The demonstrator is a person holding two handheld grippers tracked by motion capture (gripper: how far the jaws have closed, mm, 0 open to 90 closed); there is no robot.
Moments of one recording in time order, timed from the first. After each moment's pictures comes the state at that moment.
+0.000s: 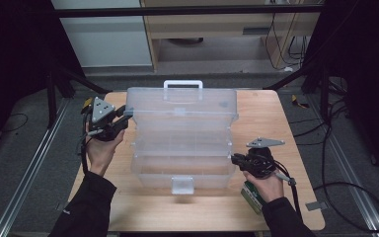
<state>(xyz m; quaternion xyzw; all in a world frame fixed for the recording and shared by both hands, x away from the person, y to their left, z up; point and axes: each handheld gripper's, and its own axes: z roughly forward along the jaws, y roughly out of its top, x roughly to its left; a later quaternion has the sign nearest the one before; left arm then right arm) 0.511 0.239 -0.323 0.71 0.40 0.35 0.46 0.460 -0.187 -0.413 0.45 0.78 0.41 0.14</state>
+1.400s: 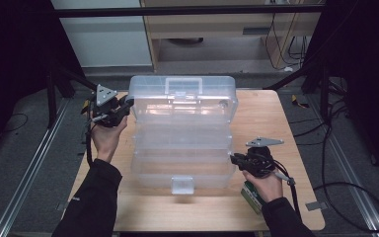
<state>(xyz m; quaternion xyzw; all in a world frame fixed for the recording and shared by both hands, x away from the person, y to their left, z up) 0.545 0.233 -0.312 0.69 0.44 0.35 0.46 0.462 -0.186 -0.413 0.46 0.77 0.41 0.14</state>
